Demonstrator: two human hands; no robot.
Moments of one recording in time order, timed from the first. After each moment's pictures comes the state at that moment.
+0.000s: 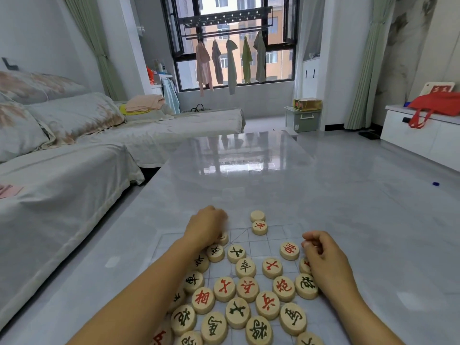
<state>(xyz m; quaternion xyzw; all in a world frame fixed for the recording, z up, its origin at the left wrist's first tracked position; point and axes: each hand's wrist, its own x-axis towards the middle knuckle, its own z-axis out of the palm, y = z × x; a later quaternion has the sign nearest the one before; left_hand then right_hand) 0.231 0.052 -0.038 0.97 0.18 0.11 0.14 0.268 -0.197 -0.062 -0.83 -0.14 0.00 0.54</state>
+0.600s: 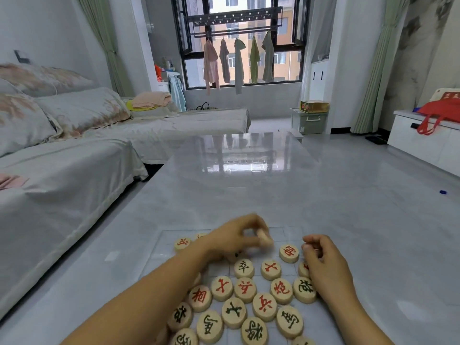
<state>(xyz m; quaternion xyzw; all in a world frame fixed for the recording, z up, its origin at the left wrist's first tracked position) 0.227 0.005 -0.028 0.93 0.01 0.00 0.37 0.273 -0.197 -0.067 -0.84 -0.15 0.00 0.52</state>
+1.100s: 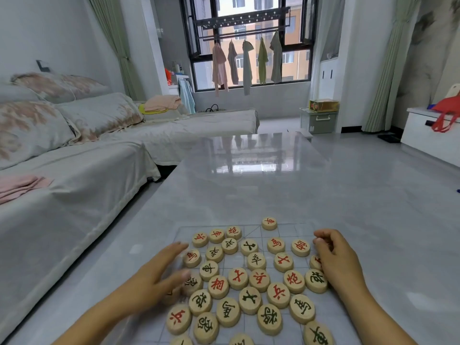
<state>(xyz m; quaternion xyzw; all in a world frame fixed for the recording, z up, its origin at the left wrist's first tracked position) 0.050 0.061 -0.033 0.92 0.19 0.04 0.33 0.277 -0.196 -0.070 -0.83 -0.16 -0.02 0.54</state>
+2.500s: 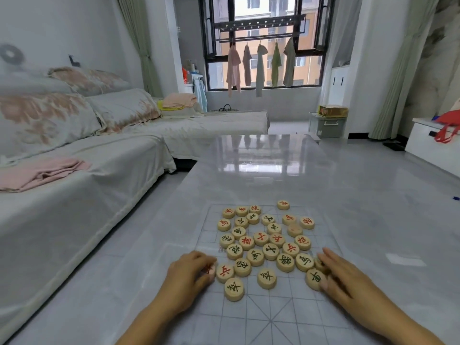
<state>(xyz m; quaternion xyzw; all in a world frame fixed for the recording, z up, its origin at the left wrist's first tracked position) -0.031 0.003 -0.056 0.95 0.20 0.14 0.21 0.157 -0.277 -0.047 -0.88 -0.41 0.09 0.22</state>
